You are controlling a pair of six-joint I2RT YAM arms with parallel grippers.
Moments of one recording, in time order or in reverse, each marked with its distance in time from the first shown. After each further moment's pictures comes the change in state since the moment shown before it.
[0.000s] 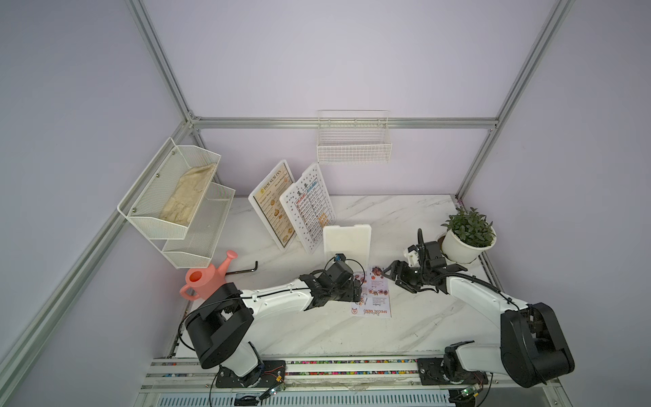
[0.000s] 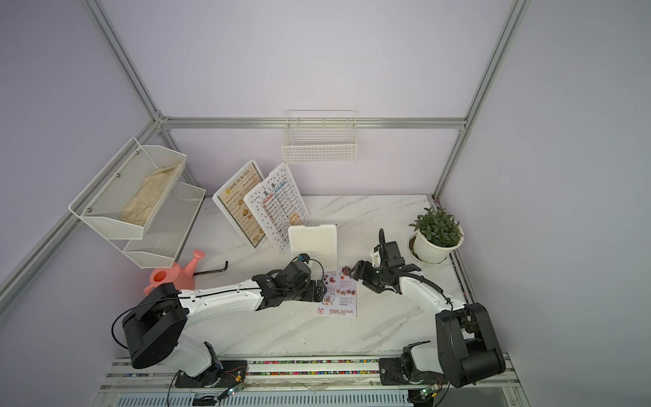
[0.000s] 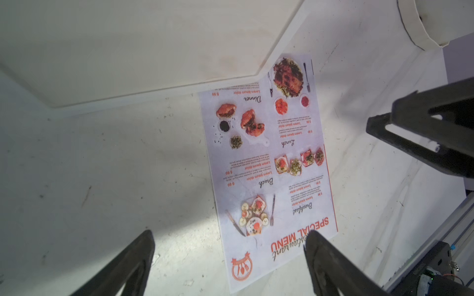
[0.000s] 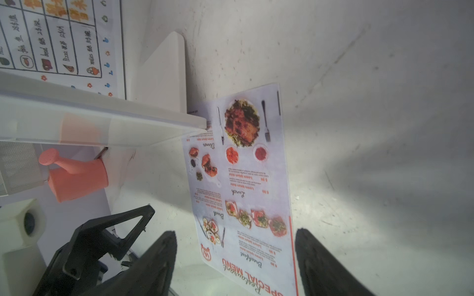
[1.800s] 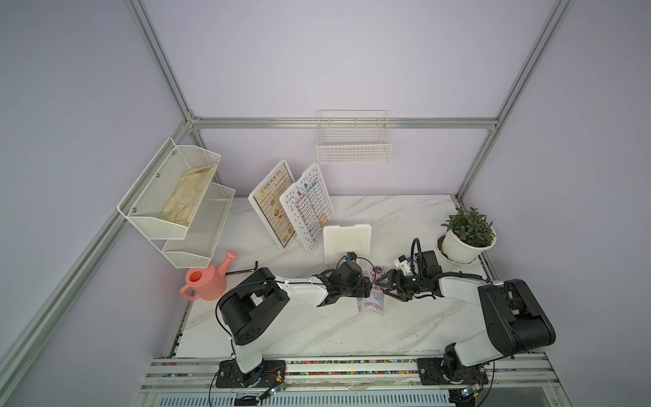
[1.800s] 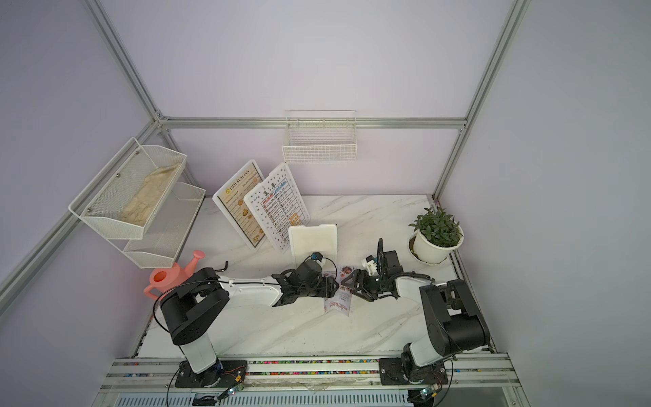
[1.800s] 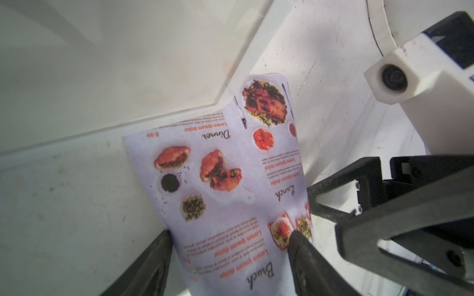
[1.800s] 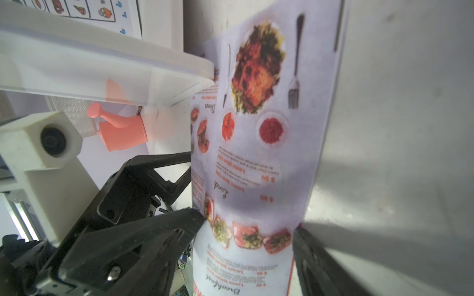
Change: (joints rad) left arm 0.000 0.224 0.049 0.272 0.079 -0.007; right arm -0.024 0.179 -0.124 0.283 -0.301 -0.024
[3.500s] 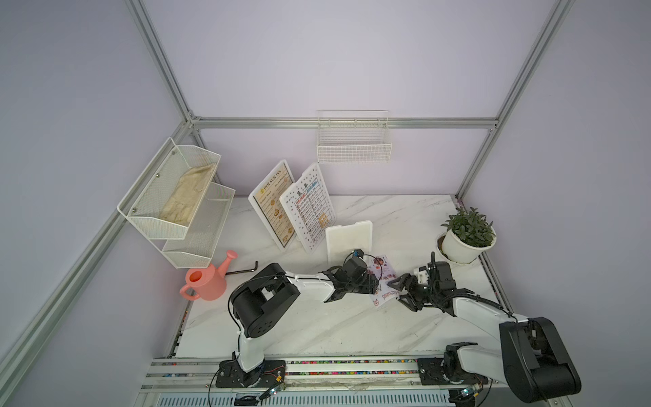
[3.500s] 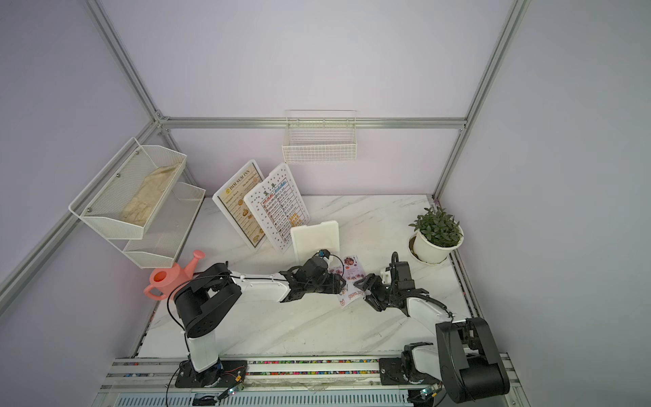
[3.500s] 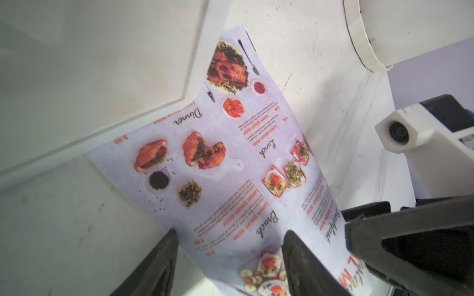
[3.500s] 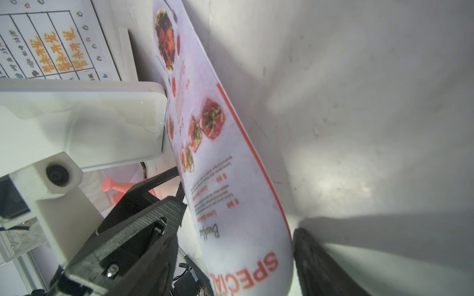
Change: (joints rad) left arm 0.000 0.095 0.087 0.048 0.048 0.007; right arm -0.060 -0.307 -0.193 -0.006 0.203 0.354
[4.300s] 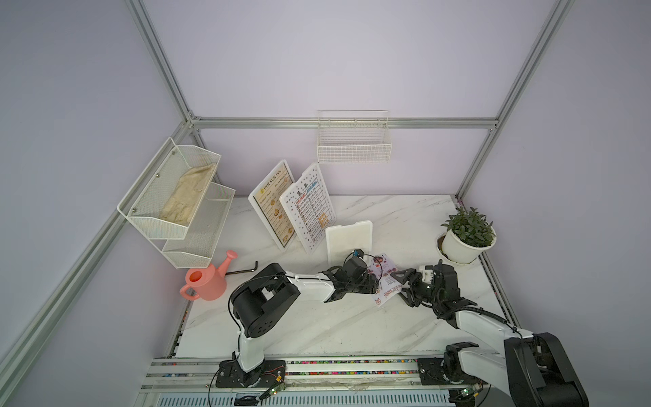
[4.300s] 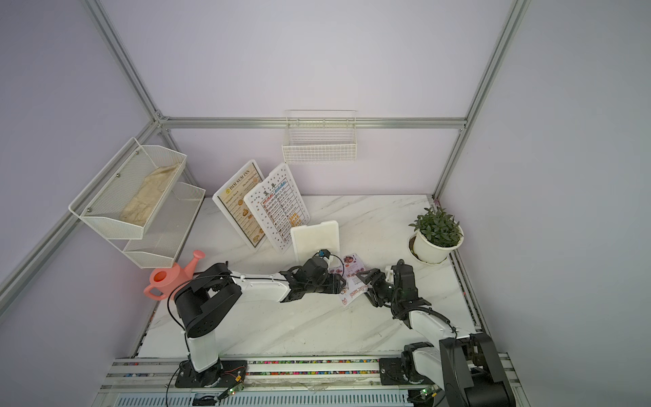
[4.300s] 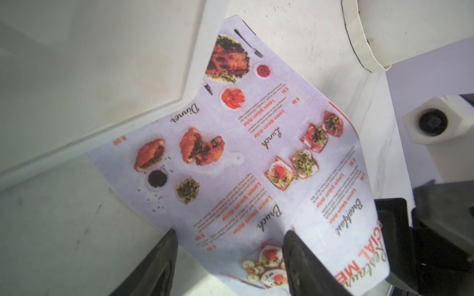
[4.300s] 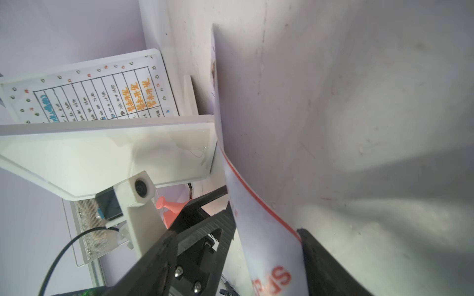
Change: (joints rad) left arm 0.000 0.001 0.000 0.005 0.002 0.000; right arm 0.000 -0.107 -0.101 0.301 0.034 0.261
